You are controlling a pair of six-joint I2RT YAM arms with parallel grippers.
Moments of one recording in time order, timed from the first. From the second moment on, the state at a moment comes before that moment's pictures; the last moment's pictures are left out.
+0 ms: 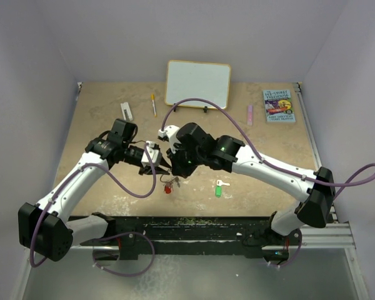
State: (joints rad) left arm -0.39 1.18 0.98 -0.77 1.16 1.09; right arm 1.03 1.52 1.42 -0.70 -0.12 0.19
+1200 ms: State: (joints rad) left arm -0.39 1.18 0.98 -0.79 1.17 1.11; right arm 1.07 1.52 1.44 -0.71 -0.09 0.20
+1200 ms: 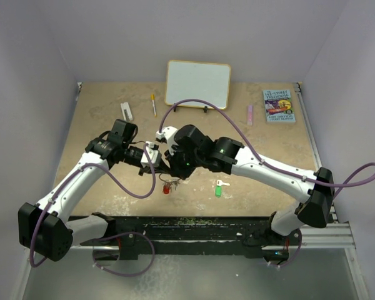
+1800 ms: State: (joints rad) left arm -0.39 1.18 0.98 -0.82 1.19 1.13; right arm 1.08 1.52 1.44 -0.71 -0.07 0.21
